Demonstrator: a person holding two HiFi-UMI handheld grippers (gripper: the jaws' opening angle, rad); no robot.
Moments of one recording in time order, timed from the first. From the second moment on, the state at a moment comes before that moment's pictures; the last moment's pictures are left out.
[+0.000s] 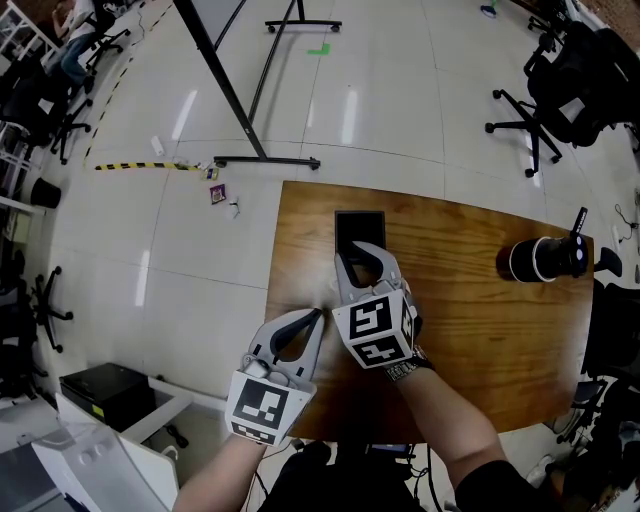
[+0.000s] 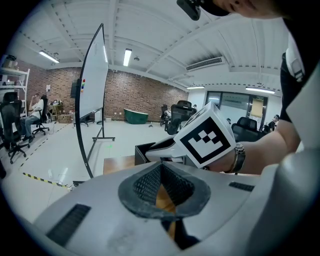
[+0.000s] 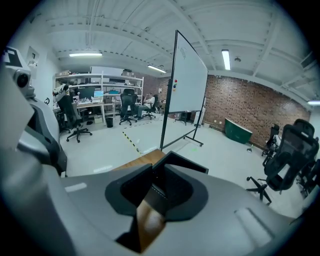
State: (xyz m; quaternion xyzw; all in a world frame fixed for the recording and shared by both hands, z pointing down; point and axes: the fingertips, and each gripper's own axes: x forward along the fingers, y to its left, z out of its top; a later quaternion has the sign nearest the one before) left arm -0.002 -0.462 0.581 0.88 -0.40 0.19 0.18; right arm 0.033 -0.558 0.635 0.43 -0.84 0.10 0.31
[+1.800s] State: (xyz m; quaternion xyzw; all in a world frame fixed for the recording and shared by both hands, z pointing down) left arm -0.030 -0.335 0.437 0.91 -0.40 0.12 0.07; right arm 0.037 -0.412 0.443 0.51 -0.83 -0.01 0.23
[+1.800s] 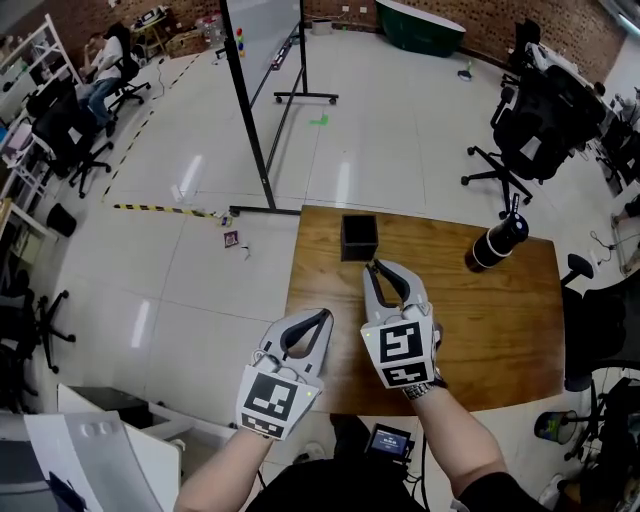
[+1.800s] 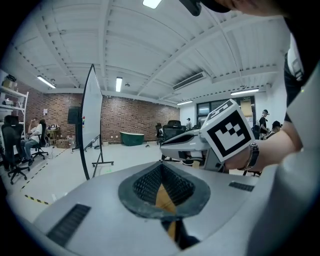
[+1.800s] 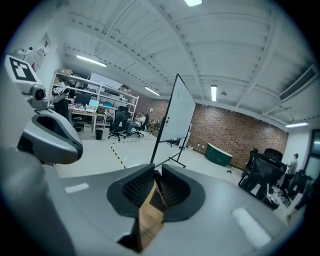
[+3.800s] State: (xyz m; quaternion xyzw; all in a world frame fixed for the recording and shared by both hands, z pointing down) left arm -0.022 0.039 0.333 0.92 -0.39 0.08 -0.01; right arm 0.036 0.029 0.326 0.49 -0.86 -0.04 0.16
